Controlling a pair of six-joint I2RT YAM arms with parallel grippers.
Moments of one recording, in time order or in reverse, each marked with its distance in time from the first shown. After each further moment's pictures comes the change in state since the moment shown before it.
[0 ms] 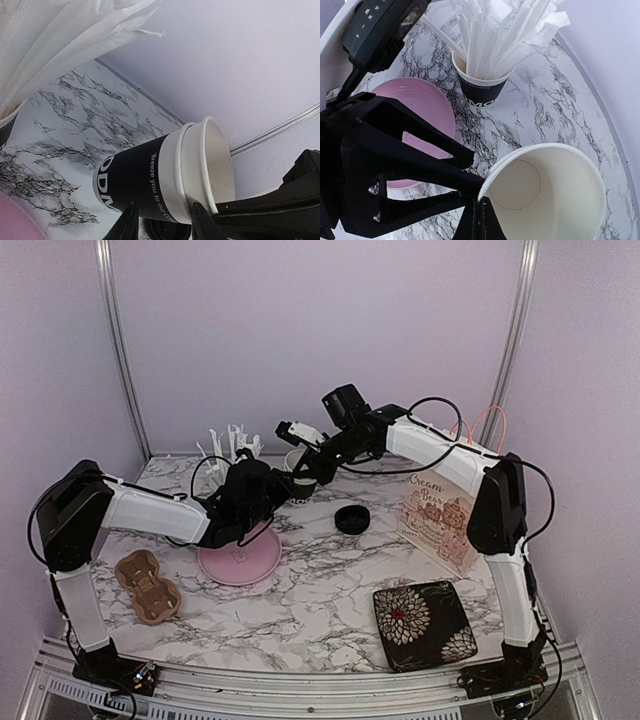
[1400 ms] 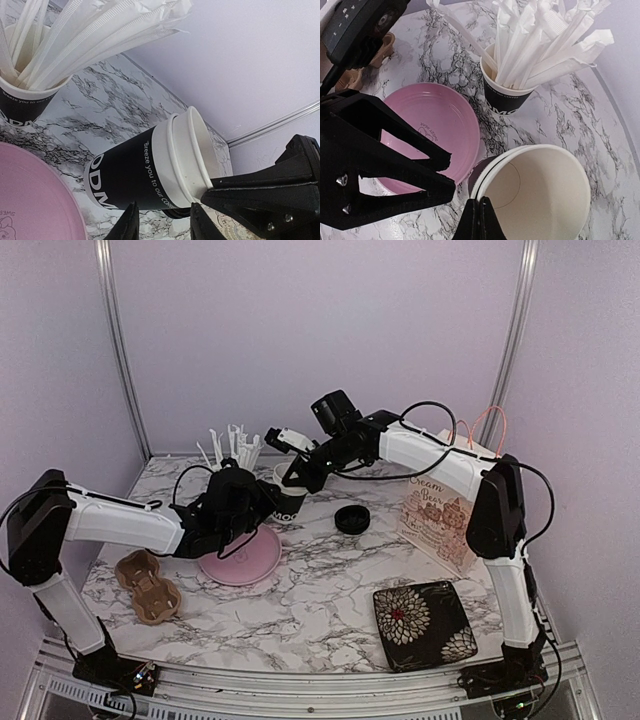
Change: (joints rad) left arm -0.043 -0.188 -0.151 -0.102 -0.007 -0.058; right arm 0.046 -0.009 -0.035 0.029 -0.009 0.045
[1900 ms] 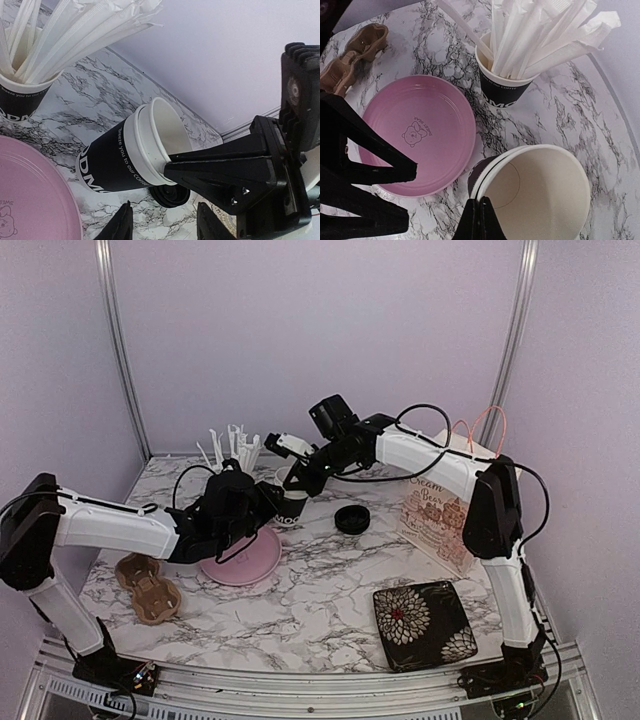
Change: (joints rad) left arm -0.040 -0.058 -0.030 -0.007 -0.010 0.024; right arm 0.000 0.028 0.007 -0.004 0.022 -0.006
